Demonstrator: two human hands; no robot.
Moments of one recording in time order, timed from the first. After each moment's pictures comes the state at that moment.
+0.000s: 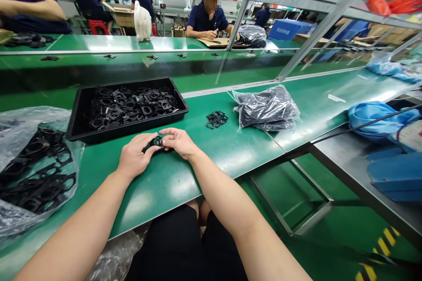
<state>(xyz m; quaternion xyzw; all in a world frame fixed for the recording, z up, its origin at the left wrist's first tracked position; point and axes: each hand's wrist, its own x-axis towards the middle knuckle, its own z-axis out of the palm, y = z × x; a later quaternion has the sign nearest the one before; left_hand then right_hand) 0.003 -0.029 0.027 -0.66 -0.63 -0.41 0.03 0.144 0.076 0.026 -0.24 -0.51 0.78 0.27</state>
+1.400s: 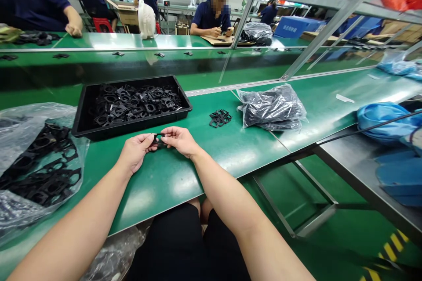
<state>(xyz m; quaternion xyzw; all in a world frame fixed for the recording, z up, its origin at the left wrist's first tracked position) 0.006 -0.020 0.034 -0.27 -0.57 -0.63 -0.45 0.141 0.073 0.025 -0.23 -0.56 0.74 0.30</state>
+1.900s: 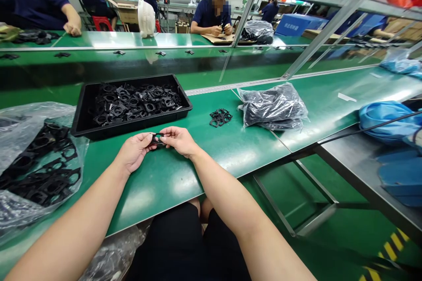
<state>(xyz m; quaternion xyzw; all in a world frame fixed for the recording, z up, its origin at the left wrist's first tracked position) -0.003 -0.020 0.031 -0.25 -0.53 -0.62 -0.52 0.138 0.072 0.023 -0.23 -0.58 0.73 0.30</state>
